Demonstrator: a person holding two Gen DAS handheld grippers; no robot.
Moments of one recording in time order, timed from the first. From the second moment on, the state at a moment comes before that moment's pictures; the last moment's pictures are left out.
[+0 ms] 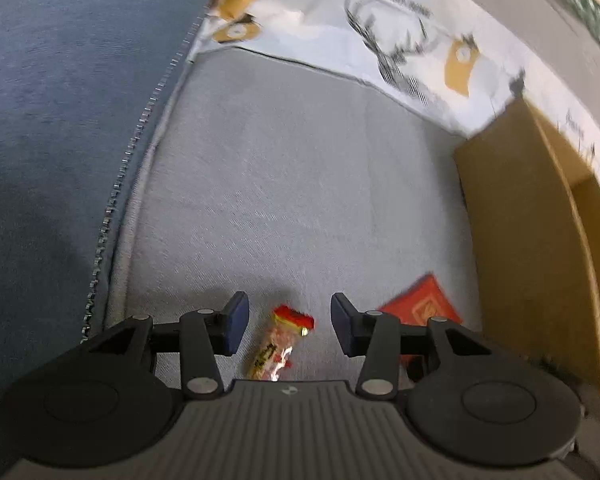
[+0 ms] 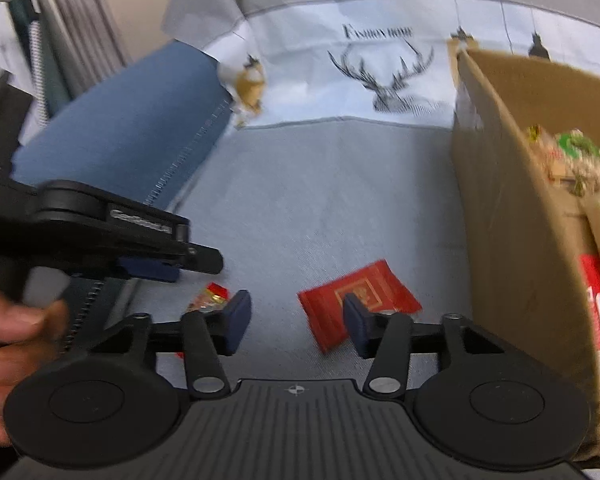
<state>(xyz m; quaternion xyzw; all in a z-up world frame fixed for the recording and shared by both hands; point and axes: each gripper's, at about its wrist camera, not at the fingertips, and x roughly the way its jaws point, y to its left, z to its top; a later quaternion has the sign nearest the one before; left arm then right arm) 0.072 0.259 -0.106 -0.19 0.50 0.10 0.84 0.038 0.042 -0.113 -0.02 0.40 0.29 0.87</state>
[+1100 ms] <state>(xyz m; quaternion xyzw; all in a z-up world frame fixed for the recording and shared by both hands) 0.060 0.268 -0.097 -0.20 0.48 0.13 0.84 0.063 0.079 -0.137 -0.15 0.35 0.32 0.87</state>
